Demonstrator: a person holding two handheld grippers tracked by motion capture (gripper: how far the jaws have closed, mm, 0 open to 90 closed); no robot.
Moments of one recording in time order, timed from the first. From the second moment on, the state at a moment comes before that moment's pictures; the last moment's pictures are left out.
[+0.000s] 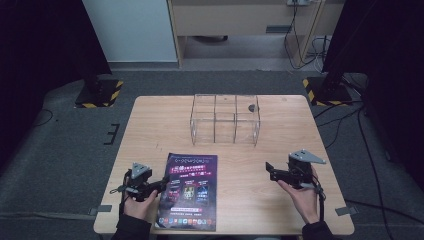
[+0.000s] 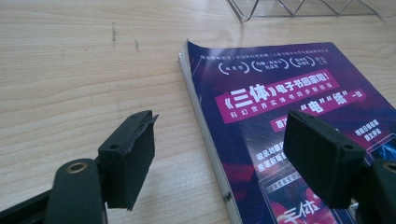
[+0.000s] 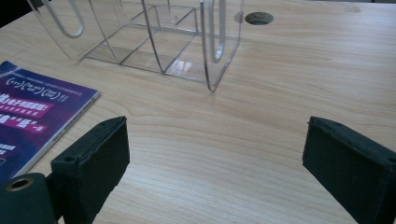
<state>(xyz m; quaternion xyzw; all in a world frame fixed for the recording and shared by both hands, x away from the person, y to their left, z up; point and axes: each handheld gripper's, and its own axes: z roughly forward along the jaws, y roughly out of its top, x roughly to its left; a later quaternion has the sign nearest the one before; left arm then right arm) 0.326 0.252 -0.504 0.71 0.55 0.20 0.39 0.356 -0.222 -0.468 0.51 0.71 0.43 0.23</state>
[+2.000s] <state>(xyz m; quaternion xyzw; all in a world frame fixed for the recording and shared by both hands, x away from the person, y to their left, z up) 0.333 0.226 -0.528 0.73 0.55 0.16 0.37 0.345 -0.063 -0.511 0.42 0.79 0.43 0.12</state>
